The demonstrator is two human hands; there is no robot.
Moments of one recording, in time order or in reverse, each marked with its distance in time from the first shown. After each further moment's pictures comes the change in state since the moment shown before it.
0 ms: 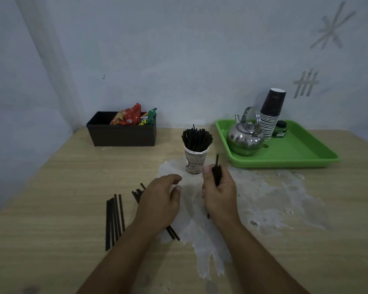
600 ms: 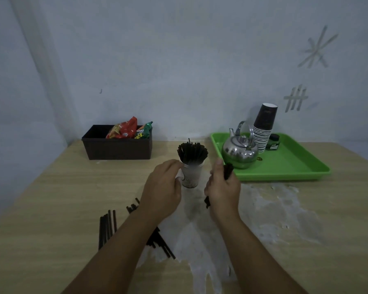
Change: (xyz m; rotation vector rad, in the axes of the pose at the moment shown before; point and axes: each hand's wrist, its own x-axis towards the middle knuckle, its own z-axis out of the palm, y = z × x) left_hand 0.057 0.008 0.001 0.082 0.093 0.250; right_hand 0.044 -0.006 0.006 0.193 0.241 0.213
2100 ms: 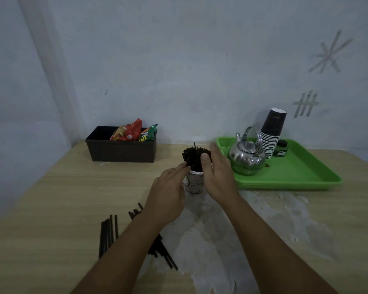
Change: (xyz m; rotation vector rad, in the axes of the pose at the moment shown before) left_hand 0.005 -0.013 0.013 -0.034 -0.070 -0.012; right_hand 0.060 0.004 0.015 -0.843 -0.342 -0.509
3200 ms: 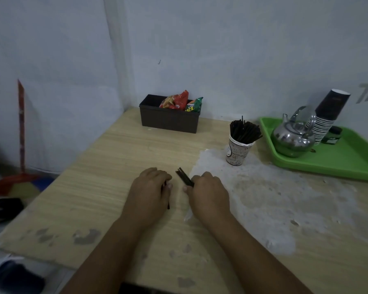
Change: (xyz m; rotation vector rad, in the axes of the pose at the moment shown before) left_hand -0.141 -0.039 -0.091 0.199 0.000 -0.303; right_hand -0.130 -0.108 0.059 -0.451 -0.454 0.003
